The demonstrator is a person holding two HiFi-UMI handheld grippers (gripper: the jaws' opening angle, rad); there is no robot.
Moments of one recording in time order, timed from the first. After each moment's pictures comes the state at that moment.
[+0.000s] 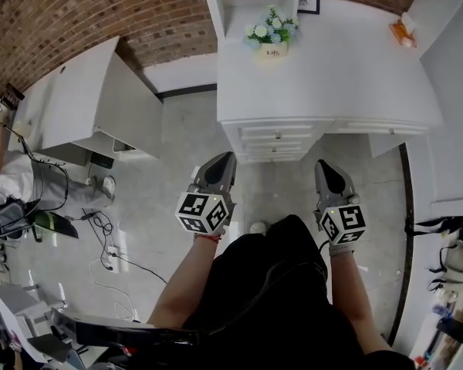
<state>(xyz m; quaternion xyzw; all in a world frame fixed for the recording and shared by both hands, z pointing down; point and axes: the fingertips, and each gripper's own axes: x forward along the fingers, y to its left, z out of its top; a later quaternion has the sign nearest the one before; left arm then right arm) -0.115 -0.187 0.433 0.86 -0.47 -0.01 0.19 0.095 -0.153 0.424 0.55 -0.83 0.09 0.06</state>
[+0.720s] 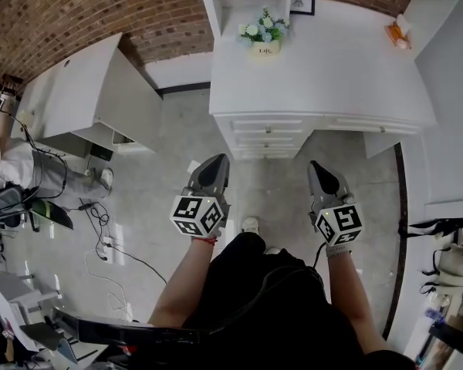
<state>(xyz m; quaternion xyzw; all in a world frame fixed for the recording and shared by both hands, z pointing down) -0.098 -0.144 0.411 0.85 -0.50 -0.02 0.19 0.110 -0.118 0.401 0.51 -0.85 0.09 0.06</state>
